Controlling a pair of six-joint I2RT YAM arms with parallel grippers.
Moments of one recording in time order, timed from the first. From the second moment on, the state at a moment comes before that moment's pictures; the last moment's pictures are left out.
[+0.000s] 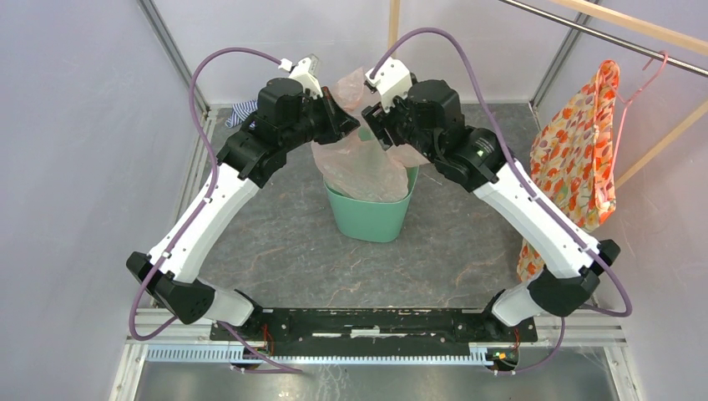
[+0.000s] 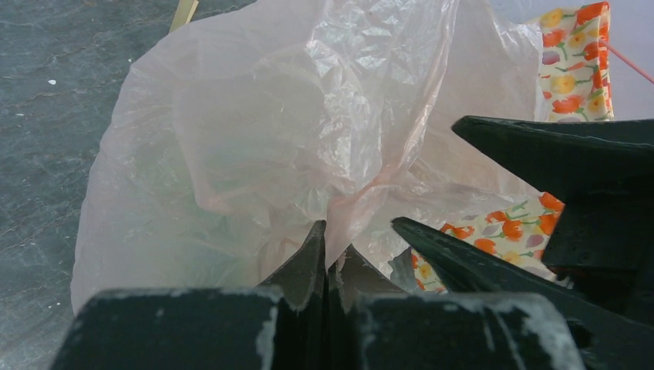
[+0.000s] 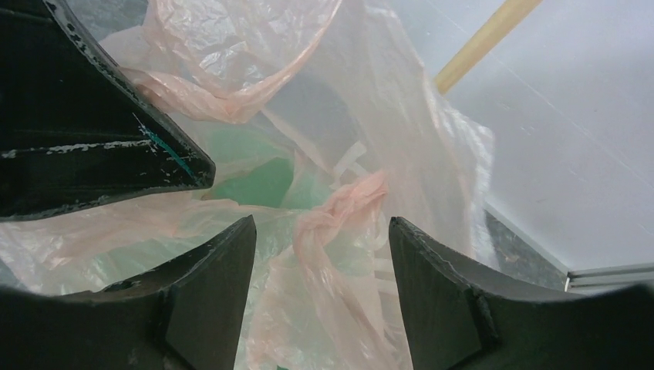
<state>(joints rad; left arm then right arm) -0.60 1.42 1.68 -0.55 0.11 -0.62 0.80 1.49 1.85 -0.64 0.30 -0.23</state>
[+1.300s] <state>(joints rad) -0.43 1.33 1.61 -0.72 0.03 -0.51 0.81 0.81 1.16 -0.71 -0.05 -0.14</state>
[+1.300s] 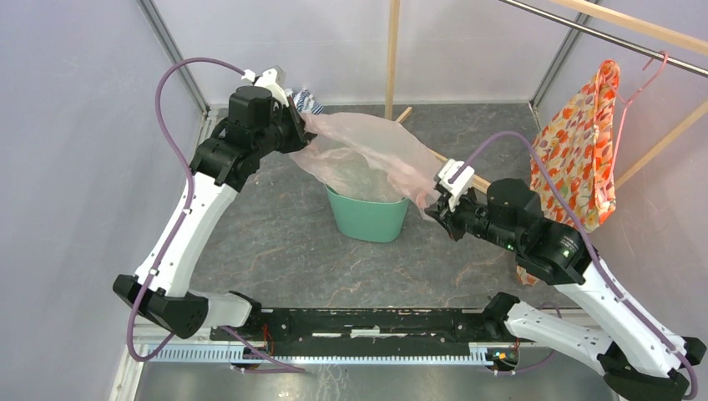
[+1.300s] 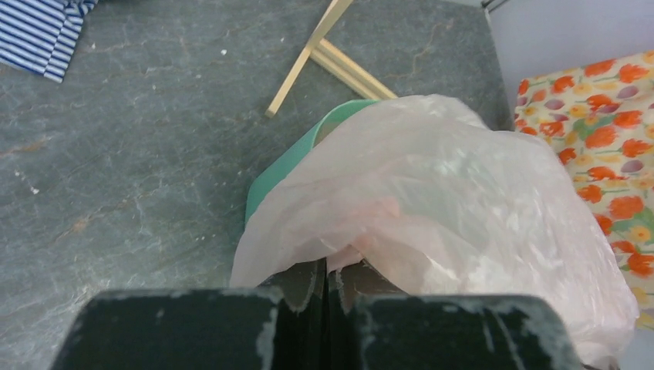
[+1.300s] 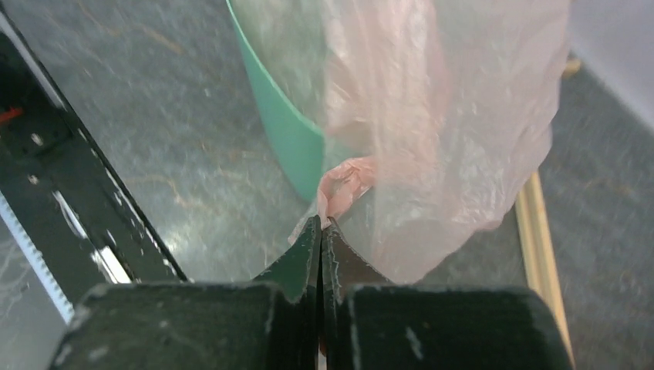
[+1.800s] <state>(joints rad) -0.40 1.32 1.58 -0.78 0.17 -0.44 0.81 0.83 1.23 -0.96 0.12 -0.07</state>
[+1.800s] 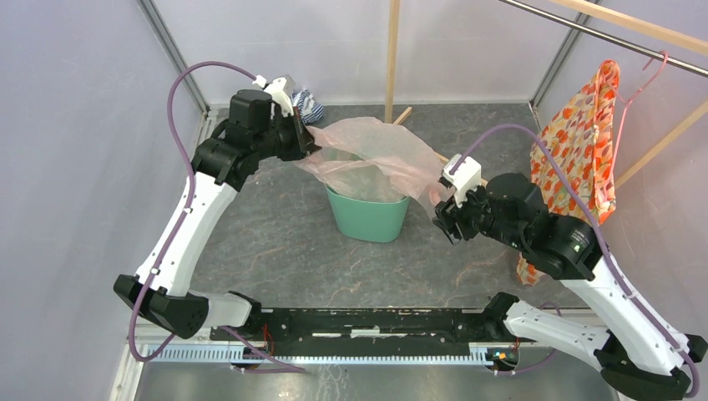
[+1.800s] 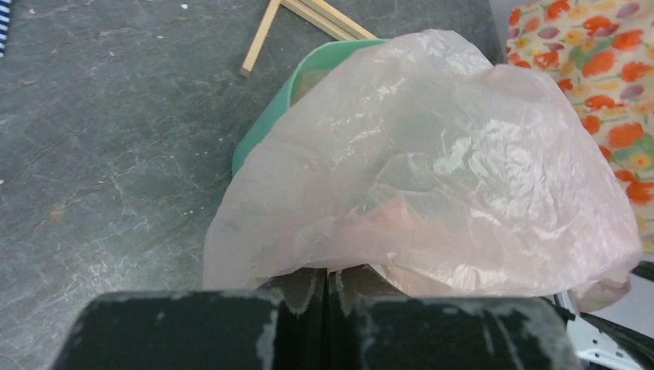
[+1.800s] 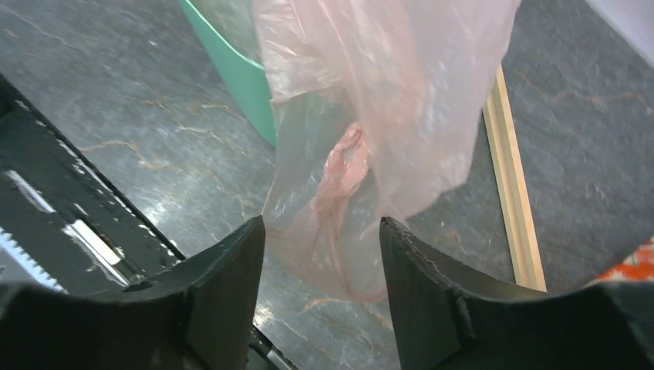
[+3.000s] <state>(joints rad) -0.41 1.34 1.63 -0.78 0.35 -0.42 0.92 1.40 1.79 -0.71 -0.15 -0.34</state>
